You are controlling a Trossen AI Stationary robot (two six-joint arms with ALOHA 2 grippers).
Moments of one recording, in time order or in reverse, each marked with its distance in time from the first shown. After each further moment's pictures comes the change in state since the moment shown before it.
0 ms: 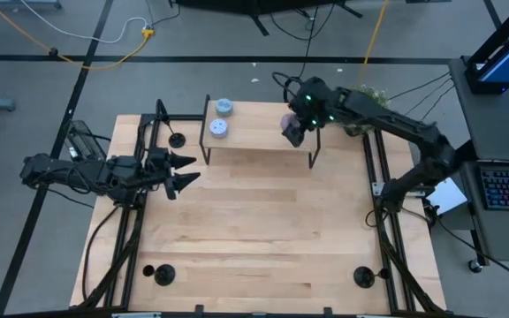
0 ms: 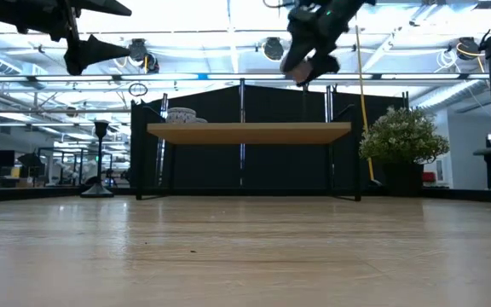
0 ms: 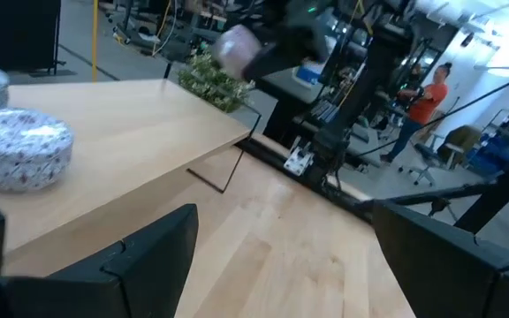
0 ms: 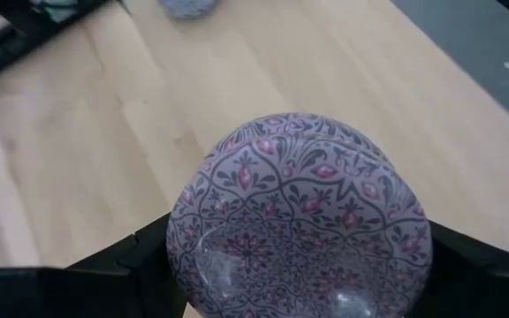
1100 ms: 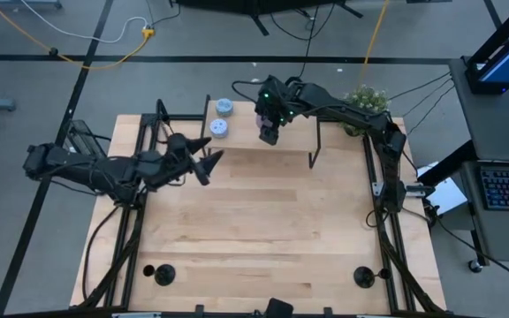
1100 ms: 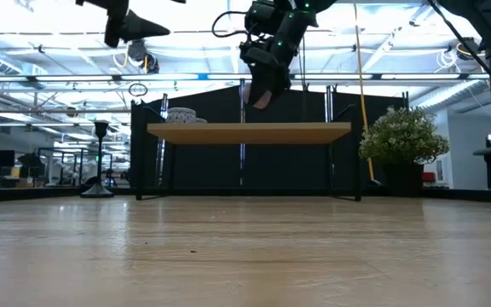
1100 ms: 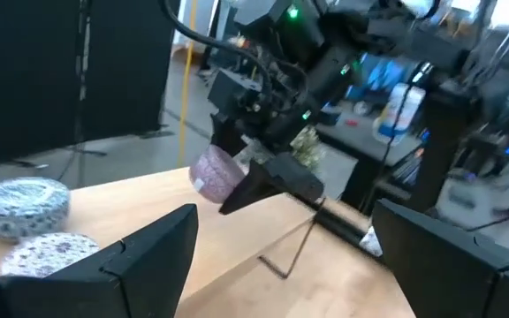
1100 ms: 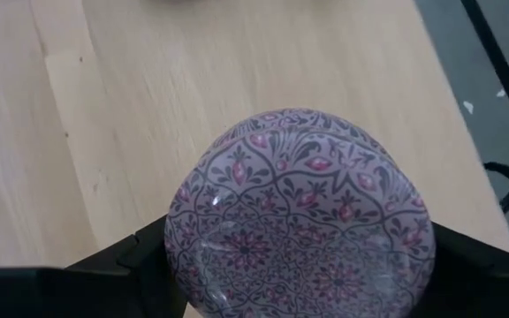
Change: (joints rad) left arm 0.012 0.449 0.273 0.220 -0.311 0.127; right arm 0.031 0.418 0.418 -0.143 0.108 -0.287
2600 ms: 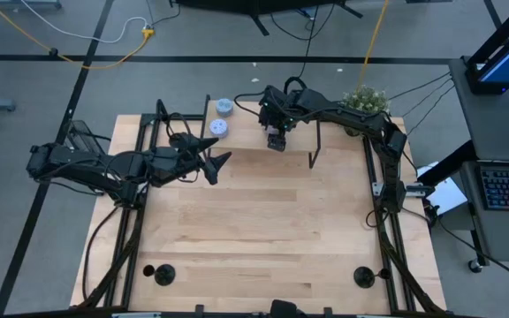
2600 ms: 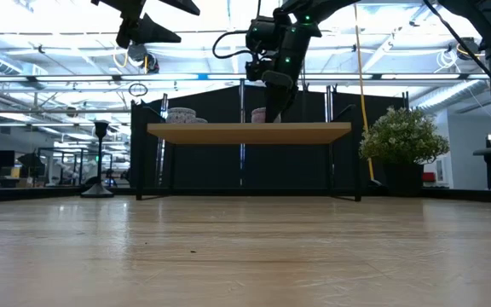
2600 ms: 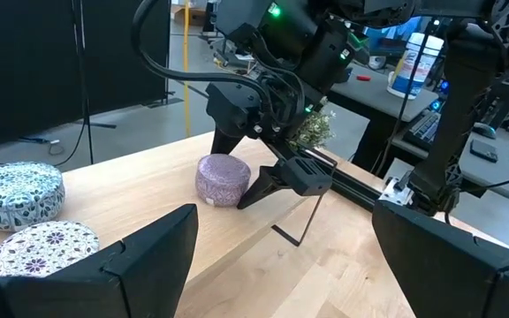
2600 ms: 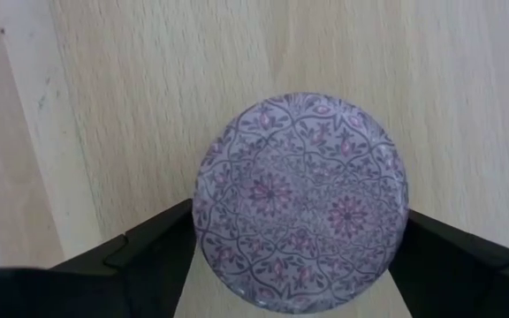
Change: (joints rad) left arm 0.049 0.091 0.115 -0.175 0.079 -0.029; right arm 0.002 -0.003 -0.113 -0.026 0.067 -0.131
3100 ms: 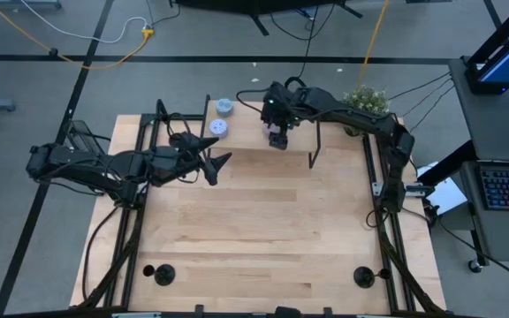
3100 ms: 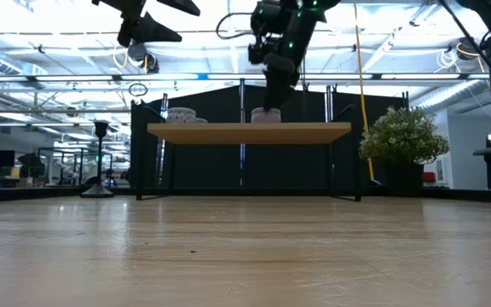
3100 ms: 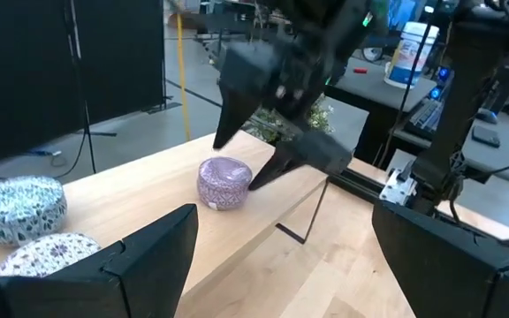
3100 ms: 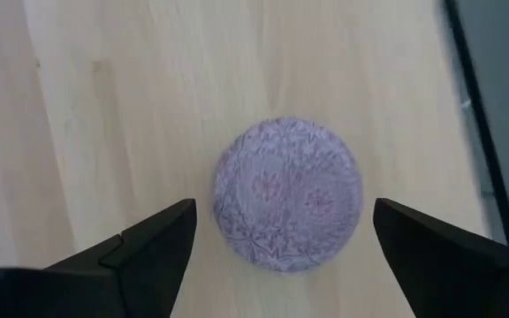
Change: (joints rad) left arm 0.008 0.000 0.000 0.001 0.022 0.064; right arm 0.023 -0.079 -0.001 0.017 0.008 0.003
